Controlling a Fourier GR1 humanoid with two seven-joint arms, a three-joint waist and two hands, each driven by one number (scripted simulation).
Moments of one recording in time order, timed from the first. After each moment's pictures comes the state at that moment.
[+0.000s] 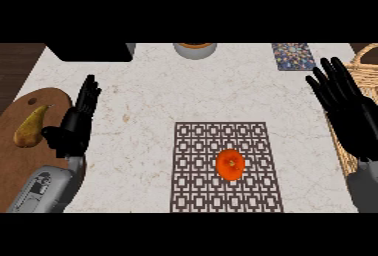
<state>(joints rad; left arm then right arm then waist) -0.26 0.35 -0.21 -1.33 0.23 0.31 -0.16 -0.22 -0.34 -0.04 -1.66 -0.49 0.09 0.11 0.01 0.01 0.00</state>
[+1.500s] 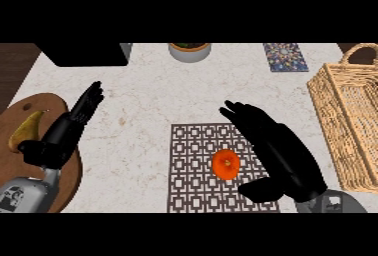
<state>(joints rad) -0.19 0.48 -0.25 -1.51 0.23 0.08 -0.07 -0.28 -0.37 0.50 -1.92 0.65 0.15 0.39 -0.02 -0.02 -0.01</state>
